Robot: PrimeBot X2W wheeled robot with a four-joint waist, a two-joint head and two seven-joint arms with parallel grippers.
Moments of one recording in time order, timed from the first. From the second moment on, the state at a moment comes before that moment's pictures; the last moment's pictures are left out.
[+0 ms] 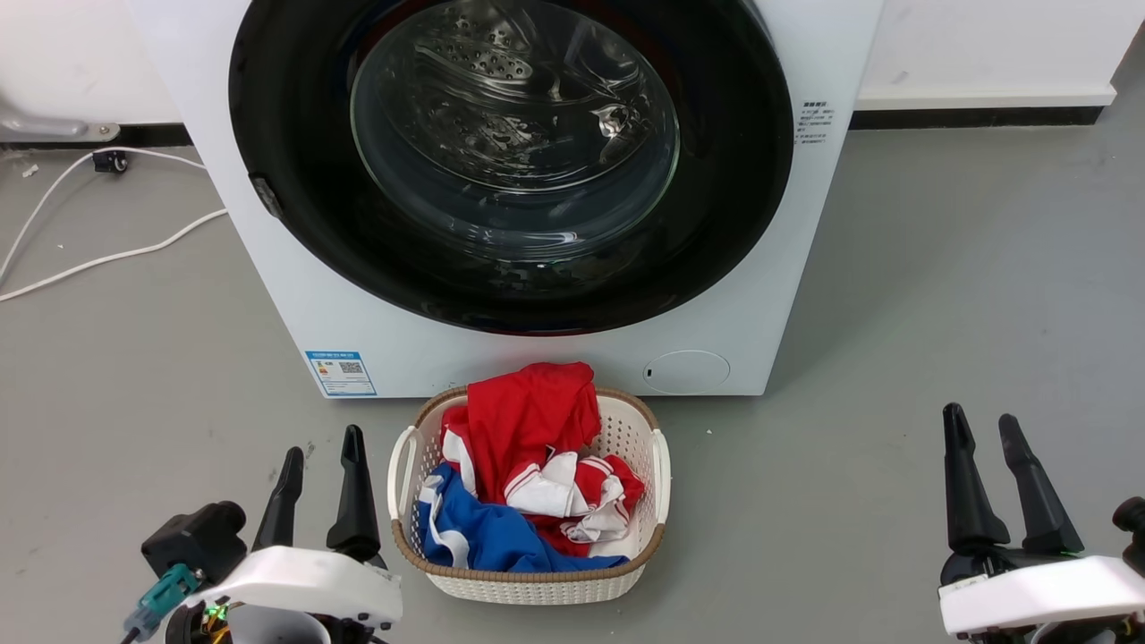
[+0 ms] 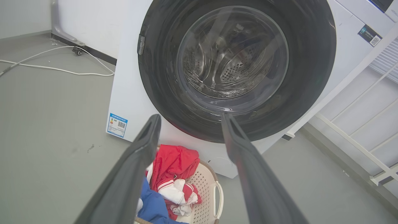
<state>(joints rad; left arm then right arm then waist) 0.01 0.12 -0.11 0.03 -0.61 0.13 -0.12 0.05 -0.05 -0.06 -0.02 0.51 0.13 -0.12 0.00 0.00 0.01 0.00</state>
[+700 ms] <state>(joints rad) 0.04 0.10 -0.11 0.03 -0.40 0.11 -0.18 0.10 -0.05 -0.06 -0.07 0.31 0.13 -0.18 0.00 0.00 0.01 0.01</state>
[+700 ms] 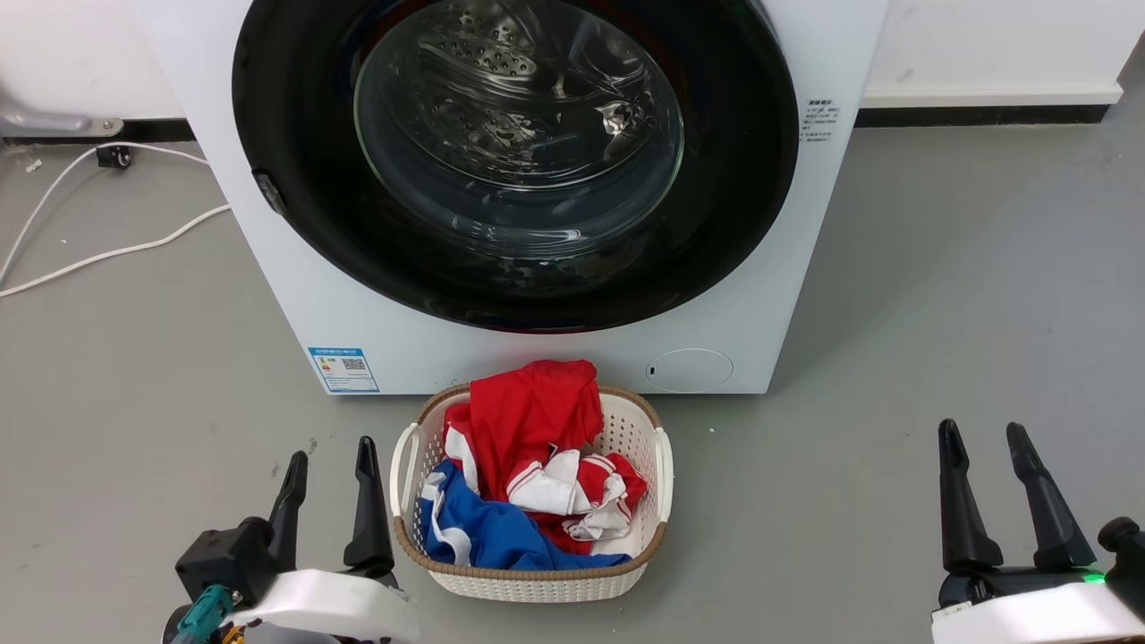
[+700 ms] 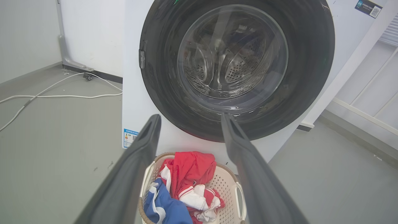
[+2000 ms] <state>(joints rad) 0.08 0.05 -0.07 0.06 -0.16 0.05 -0.26 0.15 -0.05 -0.05 -0.13 0.07 0.13 -0.26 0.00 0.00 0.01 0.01</state>
